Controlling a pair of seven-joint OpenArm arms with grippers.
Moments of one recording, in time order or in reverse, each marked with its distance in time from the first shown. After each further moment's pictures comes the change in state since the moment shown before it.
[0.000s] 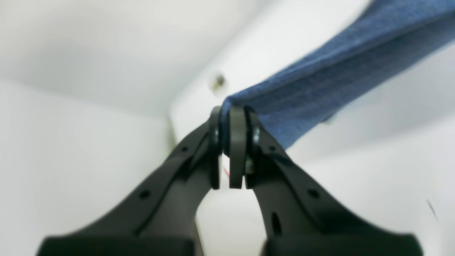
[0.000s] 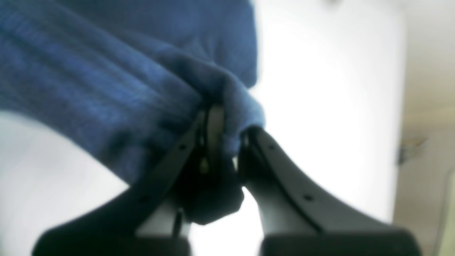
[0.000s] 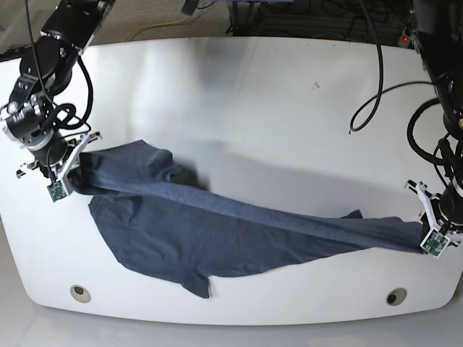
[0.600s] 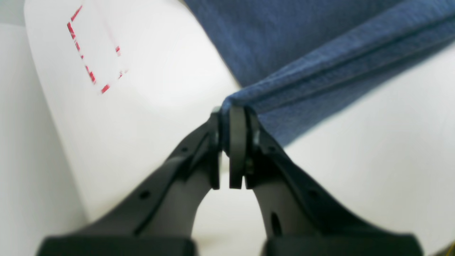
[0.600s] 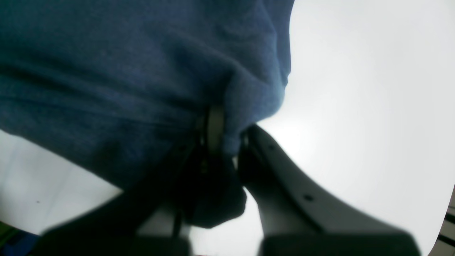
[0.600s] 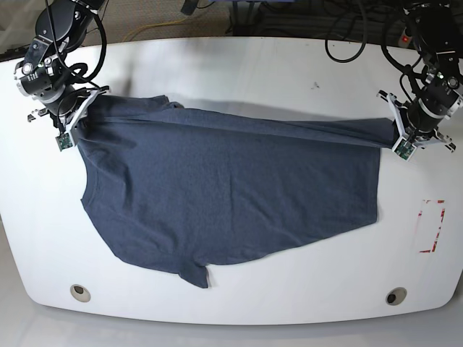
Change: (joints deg) left arm 28.1 10.9 -5.8 -1.1 10.8 0.2 -13.3; right arm -11.6 -5.5 4.6 0.4 -1.7 -0.1 -0.5
